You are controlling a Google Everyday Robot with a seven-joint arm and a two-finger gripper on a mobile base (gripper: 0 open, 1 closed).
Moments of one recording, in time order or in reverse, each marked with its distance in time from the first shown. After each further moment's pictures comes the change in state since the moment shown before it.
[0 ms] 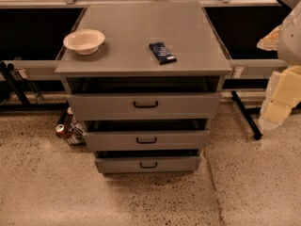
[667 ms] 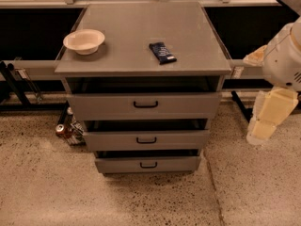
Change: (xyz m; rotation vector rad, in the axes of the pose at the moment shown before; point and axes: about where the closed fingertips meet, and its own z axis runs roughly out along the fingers) arm -0.006 0.014 0.033 -0.007 -0.040 -0.054
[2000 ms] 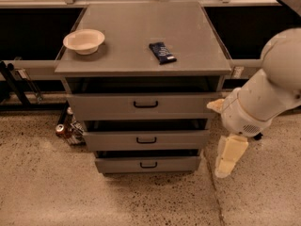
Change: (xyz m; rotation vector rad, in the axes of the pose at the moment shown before) arm -0.005 0.041 0.135 -0.150 -0.094 -0.090
